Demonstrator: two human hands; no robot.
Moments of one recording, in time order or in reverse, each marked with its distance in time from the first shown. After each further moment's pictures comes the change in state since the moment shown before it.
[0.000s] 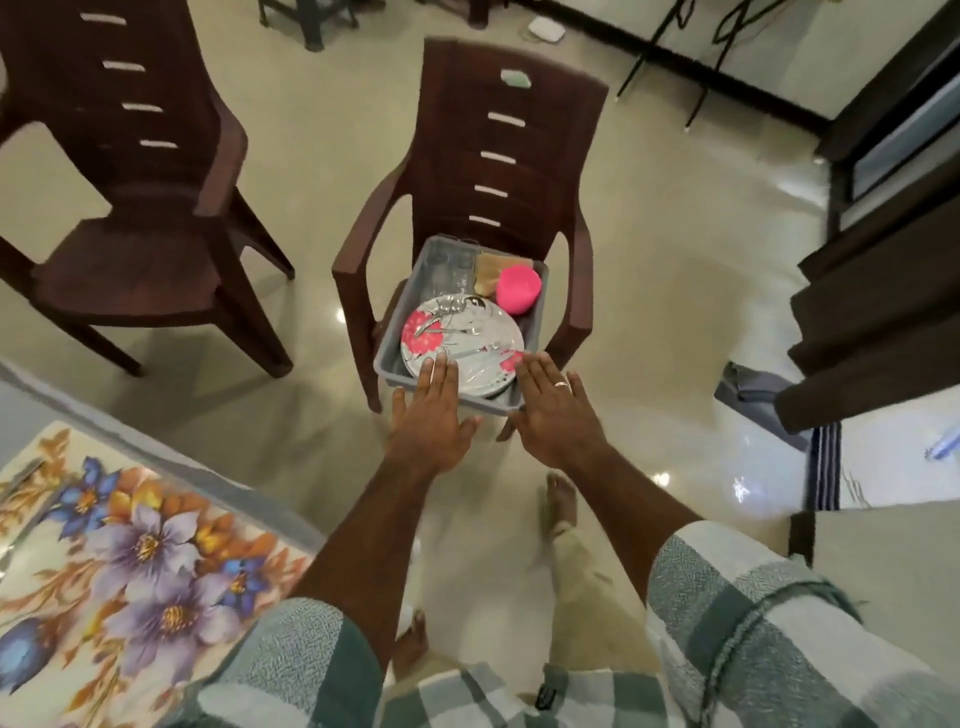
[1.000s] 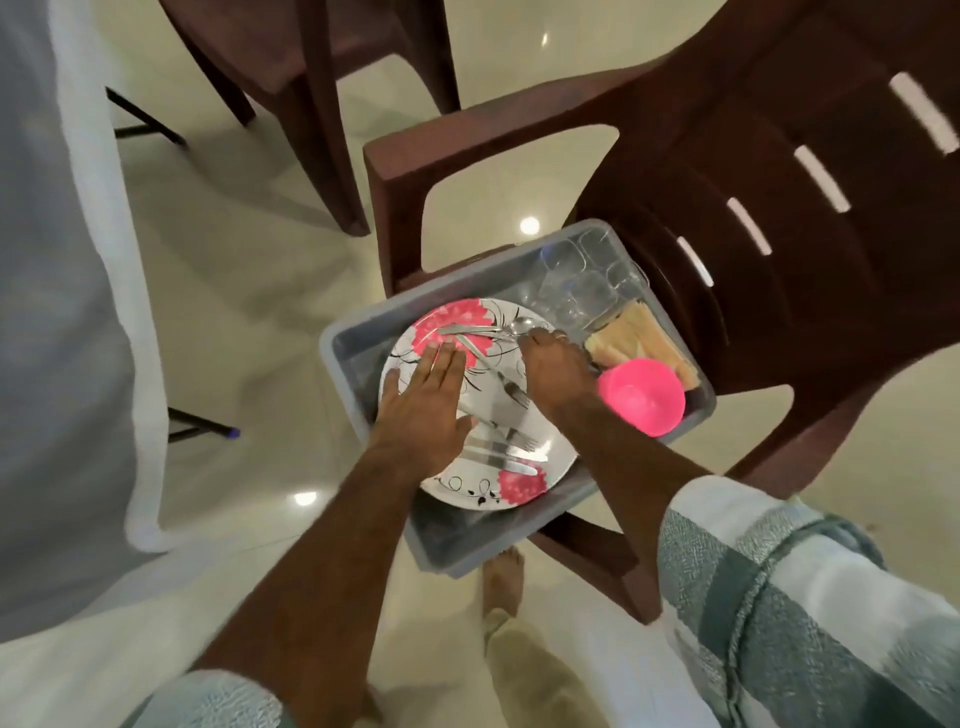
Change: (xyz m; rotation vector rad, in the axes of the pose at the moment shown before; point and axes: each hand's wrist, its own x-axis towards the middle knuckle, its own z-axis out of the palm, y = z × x) left_hand 0.327 -0.026 0.149 -0.249 0.058 -0.720; right_hand 0.473 0.099 0.196 -0.338 -0.149 -0.807
